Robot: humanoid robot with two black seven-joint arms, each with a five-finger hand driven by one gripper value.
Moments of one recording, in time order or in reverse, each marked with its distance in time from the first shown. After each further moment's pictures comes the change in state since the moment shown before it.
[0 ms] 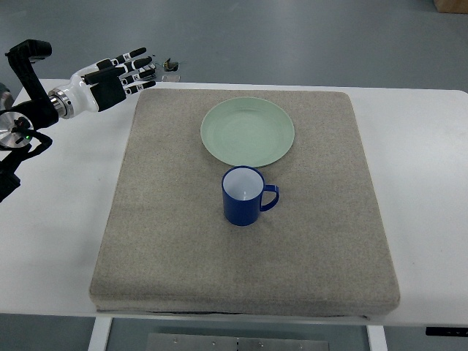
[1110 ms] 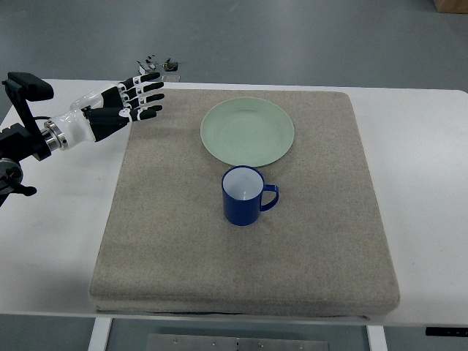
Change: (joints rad) left arm 0.359 0.120 -0.216 -0.475 0.604 -0.081 -0.285; right arm 0.000 0.000 0.000 0.000 0.000 0.000 0.000
